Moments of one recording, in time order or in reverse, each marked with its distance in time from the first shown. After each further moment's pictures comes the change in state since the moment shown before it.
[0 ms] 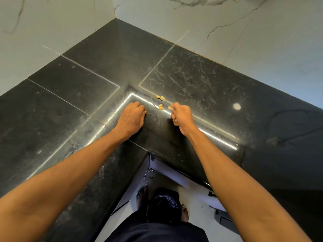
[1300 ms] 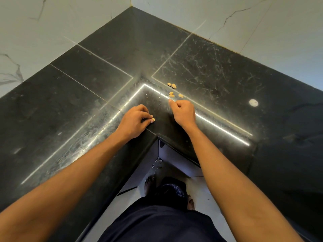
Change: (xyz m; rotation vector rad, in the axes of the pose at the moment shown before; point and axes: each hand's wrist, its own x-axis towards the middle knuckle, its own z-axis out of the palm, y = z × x) left_hand -0.076 0.000 -0.015 -0.165 -0.024 0.023; right_hand -0.025 0.033 0.018 -0.558 0.078 -0.399
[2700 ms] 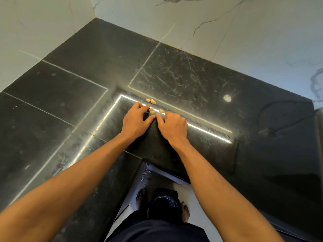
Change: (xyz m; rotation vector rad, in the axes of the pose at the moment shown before) left_hand 0.100 0.023 0.040 -0.152 0.046 -0.115; right_hand 0.019 0.009 -0.007 -0.591 0.153 0.031
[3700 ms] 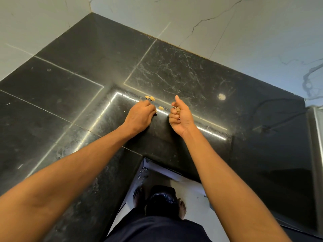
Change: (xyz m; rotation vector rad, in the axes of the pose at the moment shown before) left_hand 0.016 0.005 -0.001 0.204 -0.069 0.319; right_hand 0.022 0.011 -0.029 1.704 -0.341 0.720
